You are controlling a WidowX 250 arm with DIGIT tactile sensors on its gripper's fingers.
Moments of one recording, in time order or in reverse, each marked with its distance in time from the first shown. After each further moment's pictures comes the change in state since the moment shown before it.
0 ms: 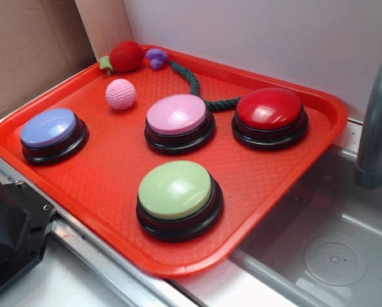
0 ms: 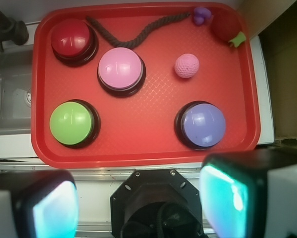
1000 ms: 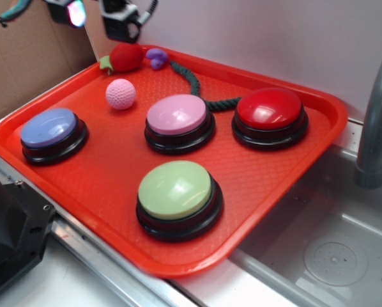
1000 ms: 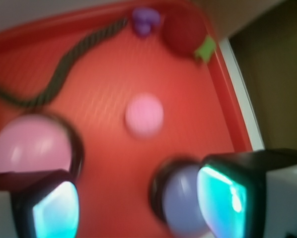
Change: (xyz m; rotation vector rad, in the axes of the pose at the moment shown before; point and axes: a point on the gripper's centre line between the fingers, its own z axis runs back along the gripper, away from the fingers) arm 0.124 0.072 -0.142 0.247 0.034 0.305
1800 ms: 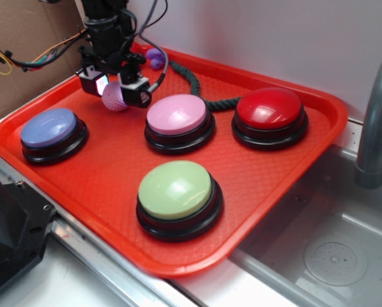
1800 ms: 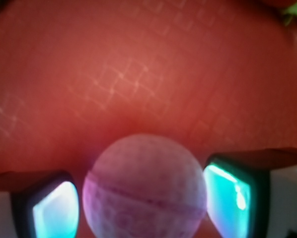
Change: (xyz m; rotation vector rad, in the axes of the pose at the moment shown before) arm -0.012 0.013 -0.088 -0.185 0.171 -0.080
